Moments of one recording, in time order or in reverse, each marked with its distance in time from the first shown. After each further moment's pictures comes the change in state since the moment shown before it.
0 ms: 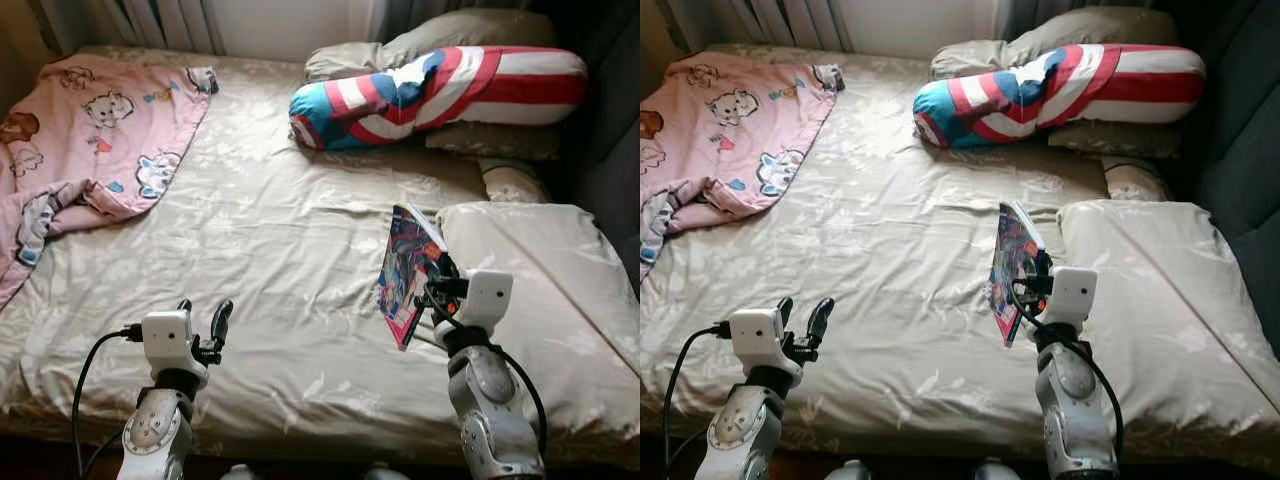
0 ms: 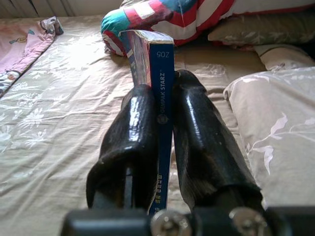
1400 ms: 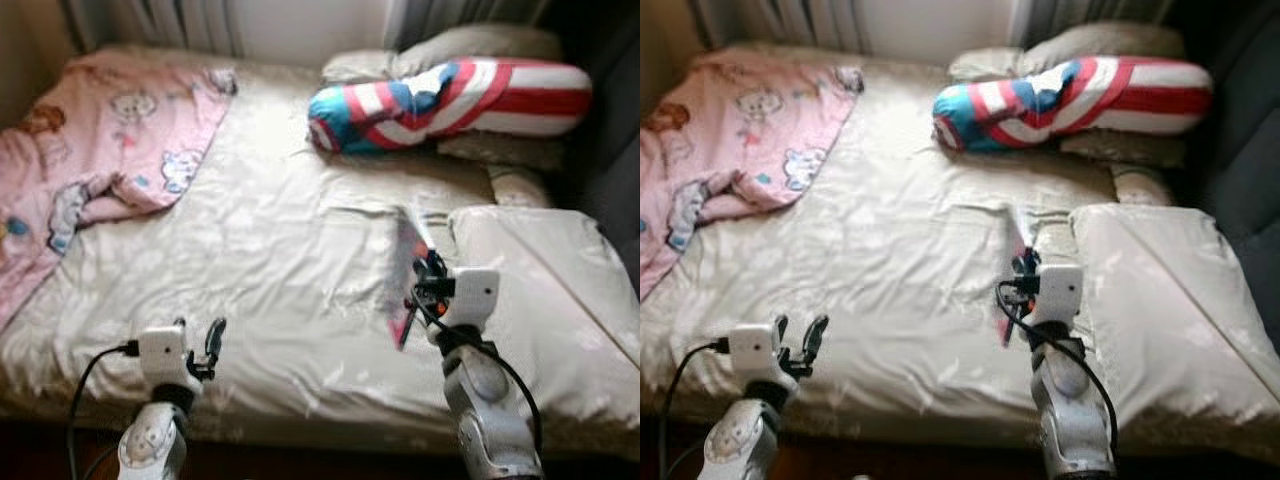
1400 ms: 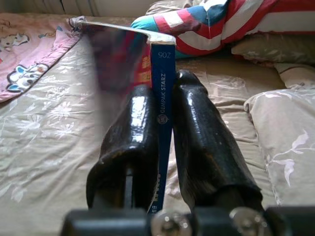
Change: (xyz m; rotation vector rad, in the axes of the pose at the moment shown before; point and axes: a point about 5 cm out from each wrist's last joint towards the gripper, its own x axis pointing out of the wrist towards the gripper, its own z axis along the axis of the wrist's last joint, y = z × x) left arm -0.005 0.002 -0.018 -0.007 0.053 0.016; right arm 0.000 0.012 0.005 -0.063 -0.013 0.072
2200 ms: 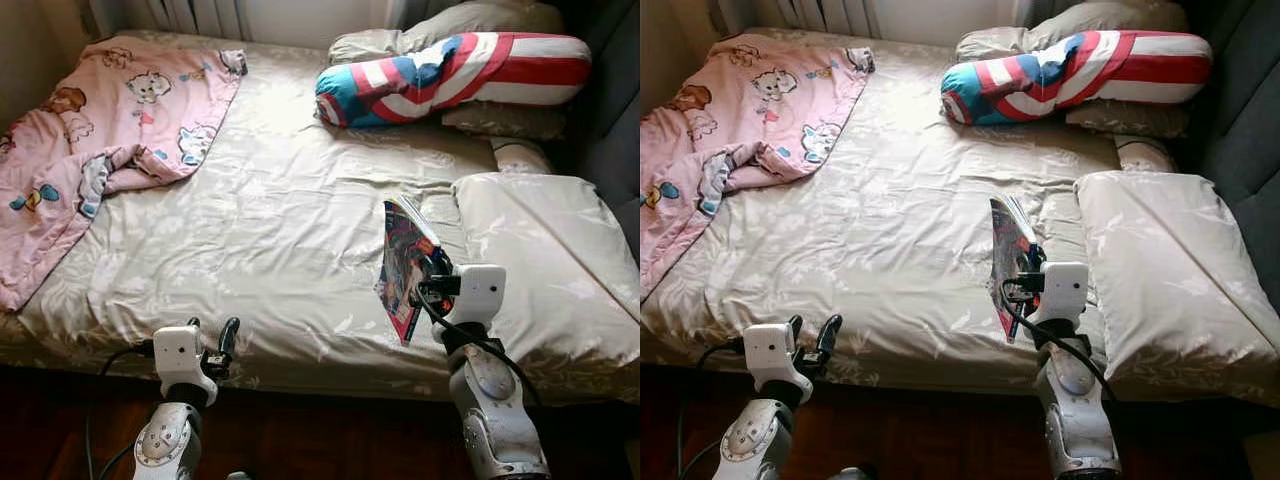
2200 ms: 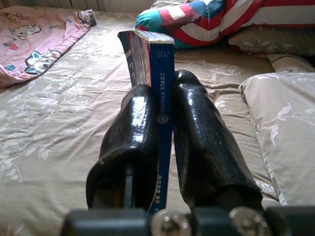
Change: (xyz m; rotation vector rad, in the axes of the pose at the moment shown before) left arm -0.001 -0.008 -0.006 -0.021 0.015 -0.006; right arm -0.001 -0.007 0.003 -0.018 -0.012 -0.015
